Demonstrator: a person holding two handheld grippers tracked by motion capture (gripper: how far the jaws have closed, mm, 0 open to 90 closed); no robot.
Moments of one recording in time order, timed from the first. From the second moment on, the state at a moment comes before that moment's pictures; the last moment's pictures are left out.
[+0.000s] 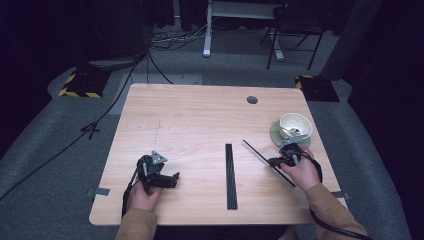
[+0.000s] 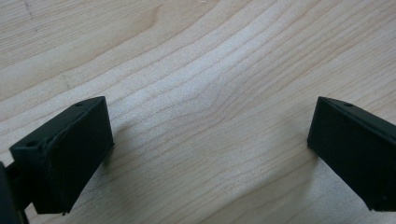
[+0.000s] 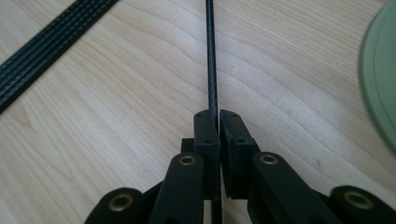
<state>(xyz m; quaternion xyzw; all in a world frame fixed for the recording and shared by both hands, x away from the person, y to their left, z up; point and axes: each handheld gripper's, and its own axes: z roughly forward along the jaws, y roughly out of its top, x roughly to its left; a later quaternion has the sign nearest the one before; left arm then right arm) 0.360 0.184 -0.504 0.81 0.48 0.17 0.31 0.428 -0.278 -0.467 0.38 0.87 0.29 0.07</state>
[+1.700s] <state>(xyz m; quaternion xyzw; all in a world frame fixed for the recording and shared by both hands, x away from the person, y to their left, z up) 0.359 0.183 -0.504 0.80 0.48 0.17 0.31 0.468 -0.345 -0.357 0.41 0.84 0.32 0.14</state>
